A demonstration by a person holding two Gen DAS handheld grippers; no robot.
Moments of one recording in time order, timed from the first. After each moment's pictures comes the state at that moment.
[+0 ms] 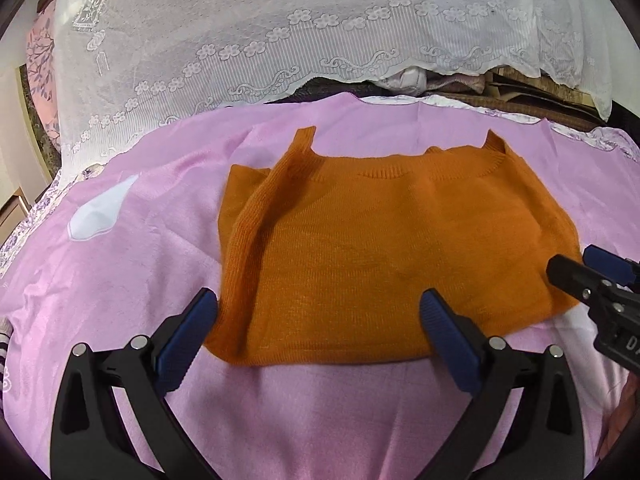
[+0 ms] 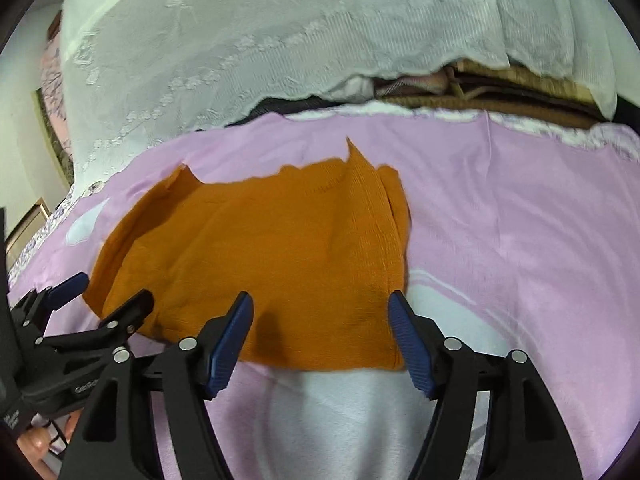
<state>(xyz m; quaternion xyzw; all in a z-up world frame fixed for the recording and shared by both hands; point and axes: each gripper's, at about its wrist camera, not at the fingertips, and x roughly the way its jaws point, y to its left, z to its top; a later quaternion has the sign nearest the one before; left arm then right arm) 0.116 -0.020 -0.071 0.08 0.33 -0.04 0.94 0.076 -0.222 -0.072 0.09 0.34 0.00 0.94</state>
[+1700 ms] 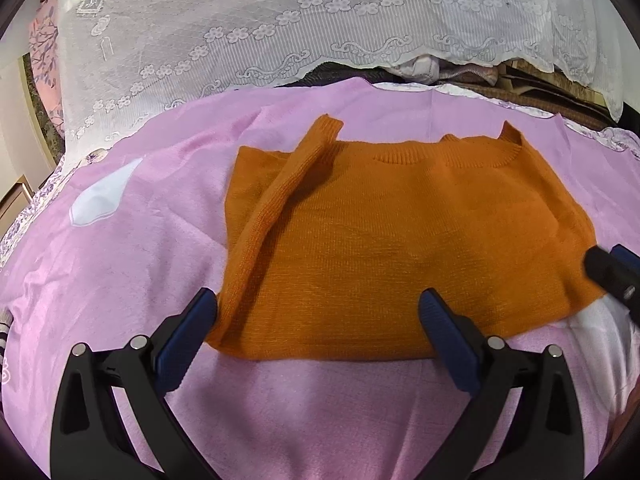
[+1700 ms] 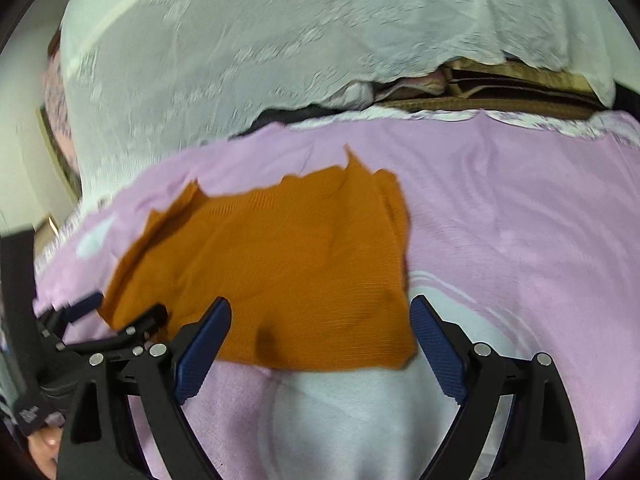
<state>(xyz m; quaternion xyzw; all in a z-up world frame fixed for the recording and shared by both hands) 0.120 -0.015 -0.078 0.07 0.35 -0.03 0.93 0.061 -0.235 -0.064 0.14 0.31 0.02 0.94</state>
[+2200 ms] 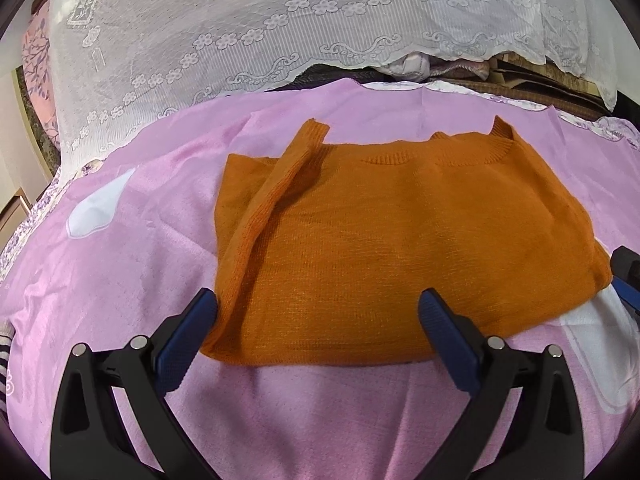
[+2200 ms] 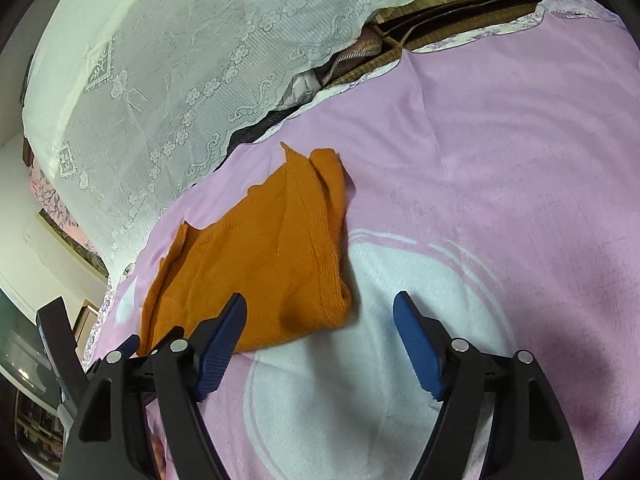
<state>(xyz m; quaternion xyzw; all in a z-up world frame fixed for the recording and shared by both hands) 0.121 -0.025 -0.078 0.09 0.35 -0.03 0.93 0.042 -0.282 -0.090 0.29 0.32 0.02 0.90</state>
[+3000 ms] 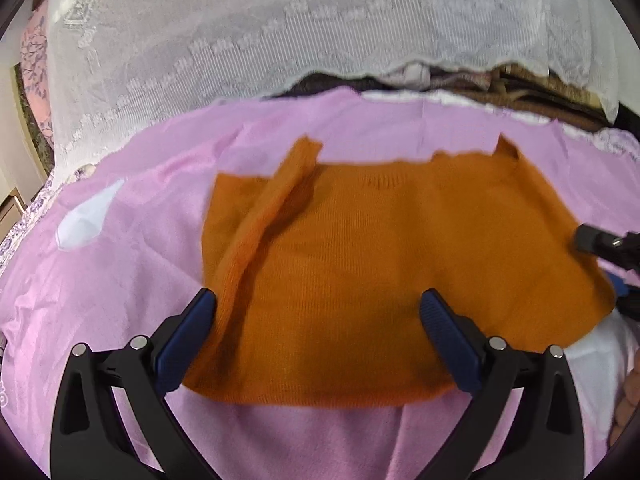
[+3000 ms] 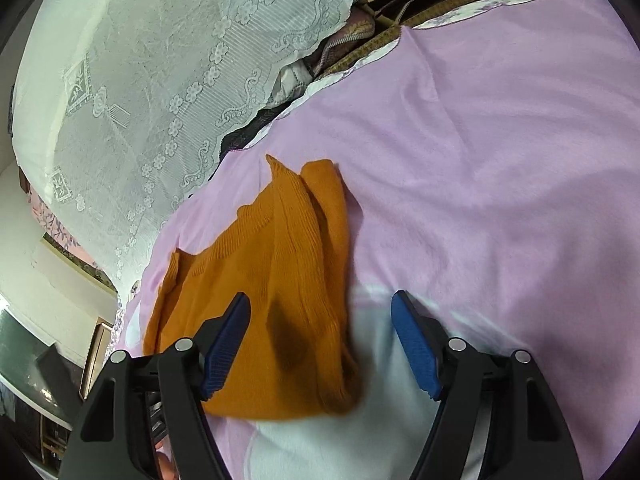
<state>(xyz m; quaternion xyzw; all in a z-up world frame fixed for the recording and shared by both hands) 0.142 -0.028 -0.070 0.08 0.33 -0.04 0.94 0.106 -0.293 -0.098 0.34 0.33 0.03 0.88</state>
